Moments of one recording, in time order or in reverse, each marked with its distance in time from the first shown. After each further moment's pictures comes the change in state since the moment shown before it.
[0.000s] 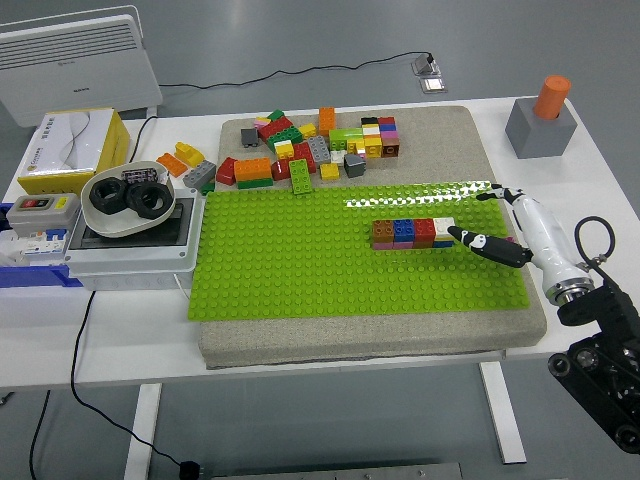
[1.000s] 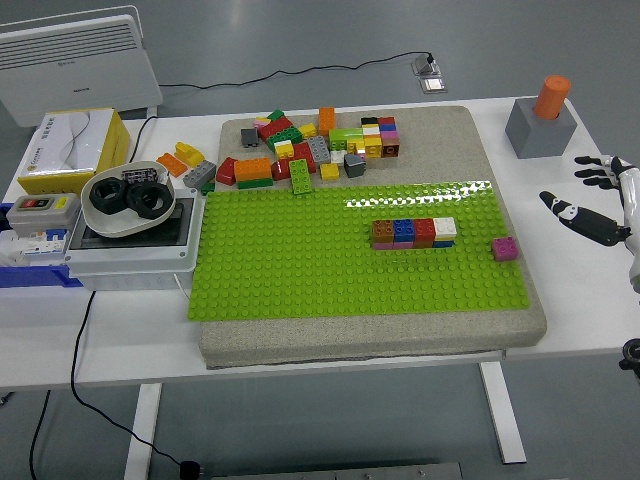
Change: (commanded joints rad) left arm -0.029 -0.001 0.168 -0.037 -0.136 -0.034 0.026; right arm -0.101 -0.045 0.245 0.122 0.067 -0.004 0.049
